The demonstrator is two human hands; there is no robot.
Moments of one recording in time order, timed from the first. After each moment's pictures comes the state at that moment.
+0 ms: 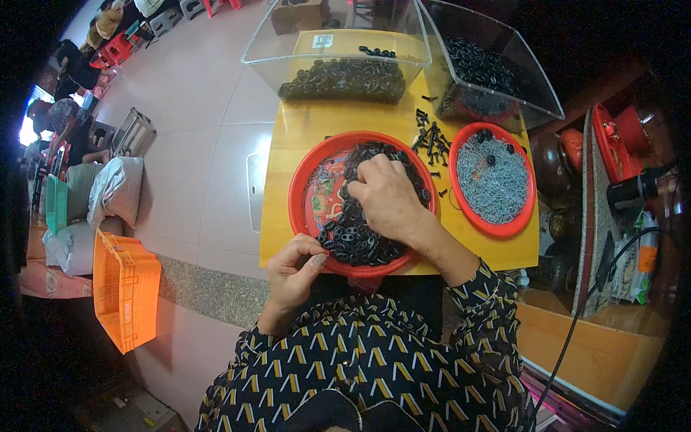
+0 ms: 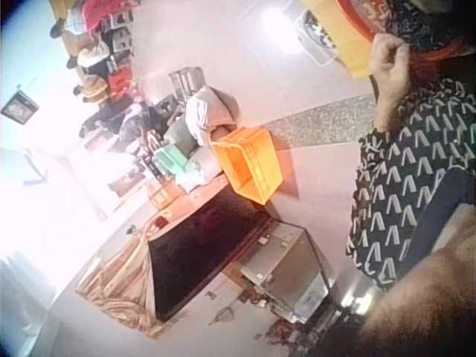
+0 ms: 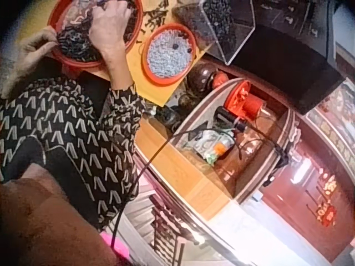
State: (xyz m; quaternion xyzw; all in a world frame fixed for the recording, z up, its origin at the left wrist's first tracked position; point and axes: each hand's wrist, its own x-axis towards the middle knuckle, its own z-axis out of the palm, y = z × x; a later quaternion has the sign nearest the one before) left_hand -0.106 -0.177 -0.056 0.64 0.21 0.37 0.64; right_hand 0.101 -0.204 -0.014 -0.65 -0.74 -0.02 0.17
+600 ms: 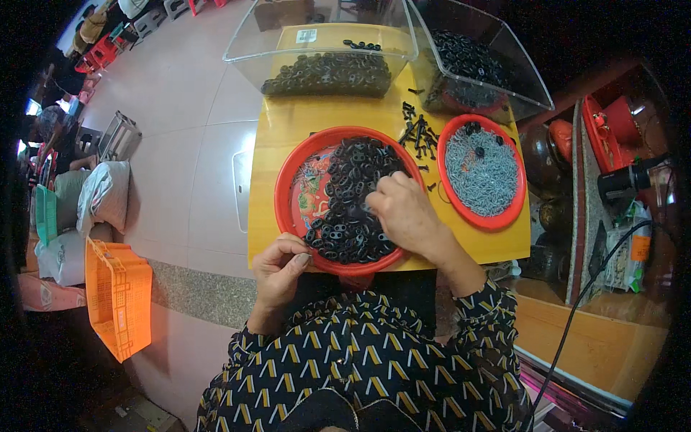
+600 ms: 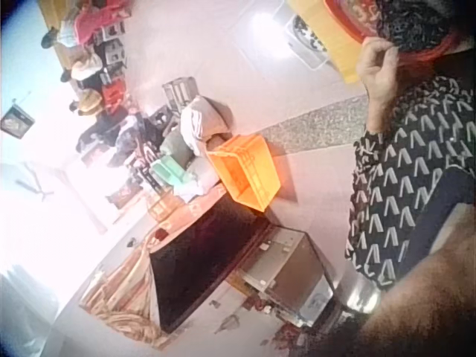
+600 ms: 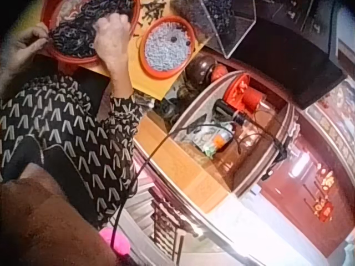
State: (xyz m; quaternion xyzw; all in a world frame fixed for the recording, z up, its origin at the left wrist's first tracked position) left_hand -0.112 -0.175 -0.064 0.54 0.21 0.36 0.73; right_hand 0.116 -0.241 -0.017 -0.68 -0.71 0.05 0.16
